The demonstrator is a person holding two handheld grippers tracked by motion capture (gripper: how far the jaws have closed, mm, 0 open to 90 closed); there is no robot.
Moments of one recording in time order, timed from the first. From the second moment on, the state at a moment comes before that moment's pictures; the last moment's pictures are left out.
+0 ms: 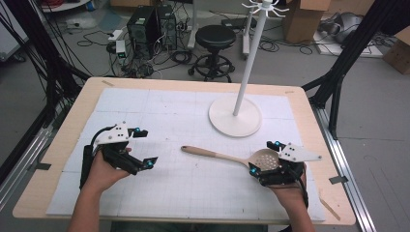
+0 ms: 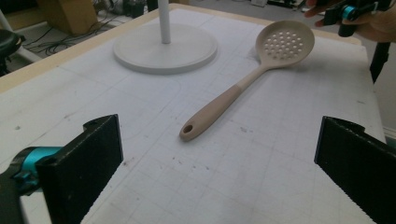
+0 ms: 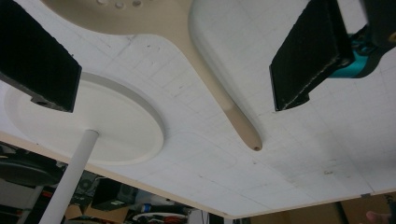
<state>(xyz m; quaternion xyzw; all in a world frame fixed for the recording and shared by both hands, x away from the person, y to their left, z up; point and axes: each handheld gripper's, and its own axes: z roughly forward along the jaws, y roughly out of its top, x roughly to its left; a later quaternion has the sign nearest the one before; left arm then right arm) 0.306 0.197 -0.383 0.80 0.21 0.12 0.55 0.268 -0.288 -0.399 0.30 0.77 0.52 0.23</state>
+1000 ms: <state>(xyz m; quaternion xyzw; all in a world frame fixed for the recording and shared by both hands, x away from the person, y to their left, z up) 0.314 0.212 -0.399 0.80 0.23 0.11 0.54 0.294 -0.258 -0.391 0.29 0.81 0.47 0.20</state>
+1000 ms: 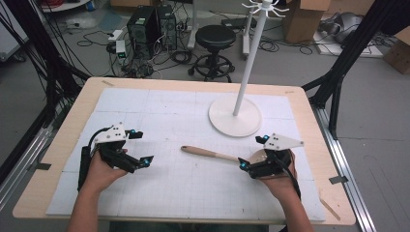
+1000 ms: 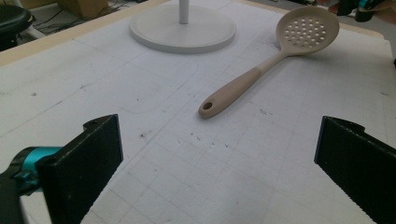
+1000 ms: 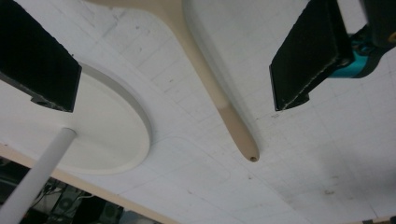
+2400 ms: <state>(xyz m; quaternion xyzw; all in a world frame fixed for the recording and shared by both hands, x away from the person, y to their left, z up) 0.311 0.220 -0.395 0.79 0.23 0.13 0.55 0.366 -0.158 -0.412 0.22 0.94 0.24 0.08</state>
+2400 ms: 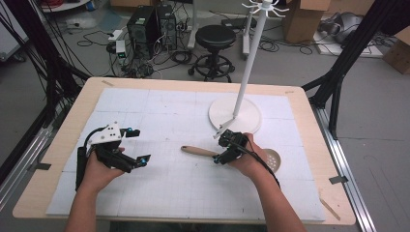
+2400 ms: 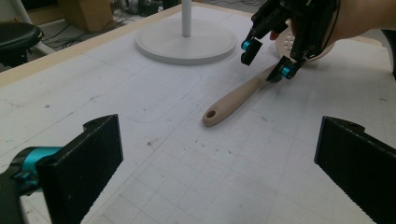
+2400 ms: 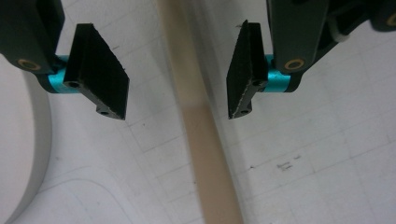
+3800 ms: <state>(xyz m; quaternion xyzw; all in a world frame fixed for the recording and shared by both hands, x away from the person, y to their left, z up) 0.310 0.223 -0.392 0.78 0.23 0.13 0.56 0.360 -0.175 -0.374 0.21 0.93 0.28 0.06</state>
